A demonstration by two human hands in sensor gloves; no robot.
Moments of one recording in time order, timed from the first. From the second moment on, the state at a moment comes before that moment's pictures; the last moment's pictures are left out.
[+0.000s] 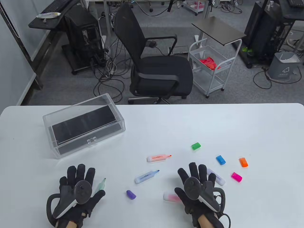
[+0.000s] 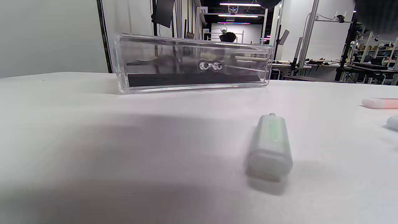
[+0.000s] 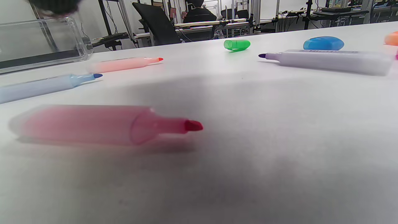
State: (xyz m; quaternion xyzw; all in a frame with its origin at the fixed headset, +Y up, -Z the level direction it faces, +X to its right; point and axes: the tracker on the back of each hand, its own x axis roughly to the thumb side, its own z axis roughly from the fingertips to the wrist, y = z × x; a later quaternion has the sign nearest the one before) left_hand -0.283 -0.726 -0.256 -0.10 0.01 0.02 0.99; right_hand 0.143 -0.739 -0.271 0.01 0.05 0.99 0.09
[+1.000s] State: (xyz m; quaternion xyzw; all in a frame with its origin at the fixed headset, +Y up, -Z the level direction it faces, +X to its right) left_hand -0.340 -0.723 -0.344 -0.11 0.11 0.45 0.88; right_hand 0.151 -0.731 -0.268 -0.01 0.02 0.99 0.11
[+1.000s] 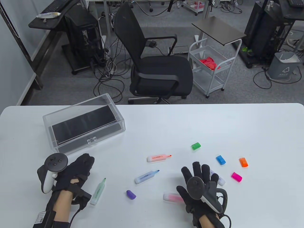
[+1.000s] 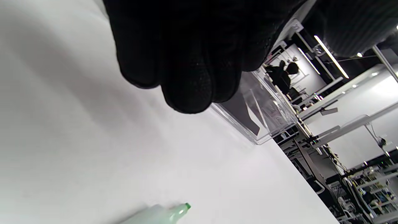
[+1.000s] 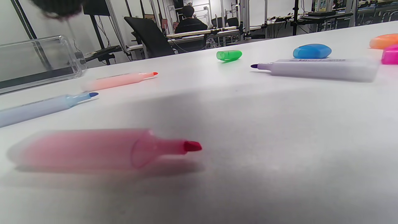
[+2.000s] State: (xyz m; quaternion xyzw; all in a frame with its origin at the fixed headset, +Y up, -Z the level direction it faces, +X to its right) left_hand -0.363 -0.792 -0.448 -0.16 0.27 0.54 0.78; right_hand 0.175 -0.740 -0.269 -0.08 0.02 0.99 0.12
